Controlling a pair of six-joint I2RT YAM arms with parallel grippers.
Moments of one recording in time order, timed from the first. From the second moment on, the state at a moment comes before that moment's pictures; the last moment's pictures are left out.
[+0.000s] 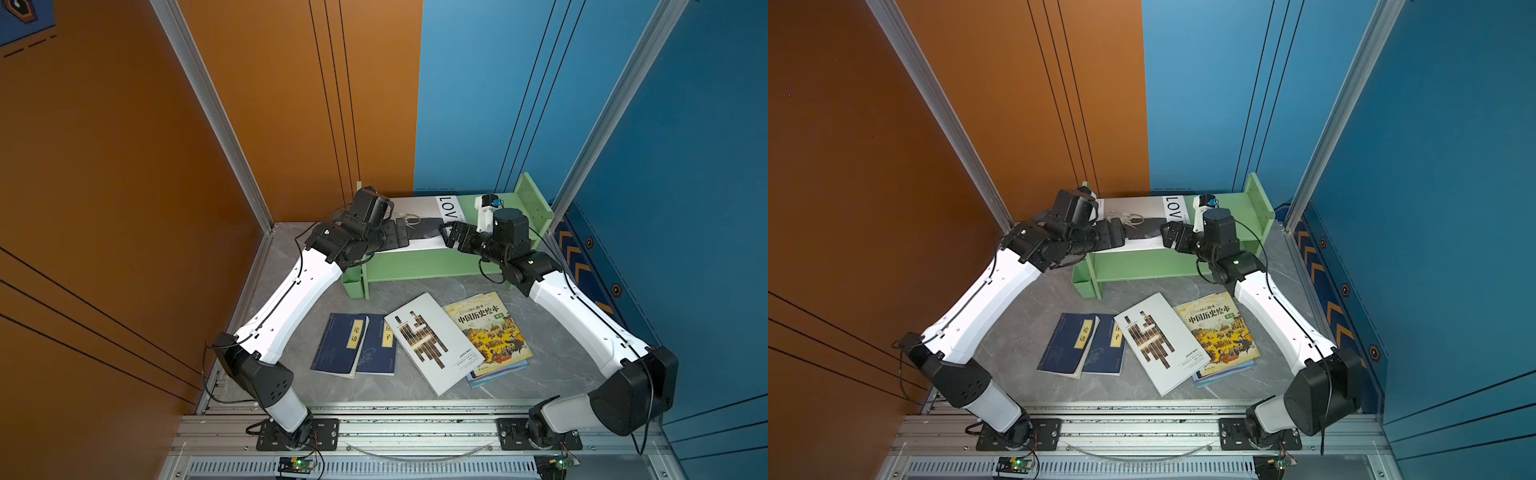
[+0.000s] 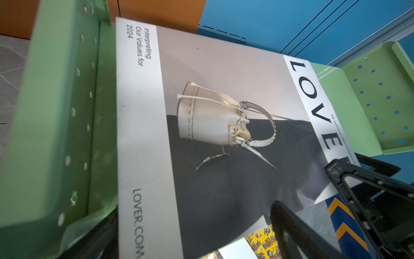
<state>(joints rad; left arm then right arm) -0.59 1.63 1.91 -0.95 -0.15 -0.61 0.40 1.45 1.35 -0.26 -0.16 0.52</state>
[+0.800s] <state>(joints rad) -0.57 1.55 1.89 -1.01 -0.24 -0.54 0.41 1.46 1.35 -0.25 -0.16 0.55</state>
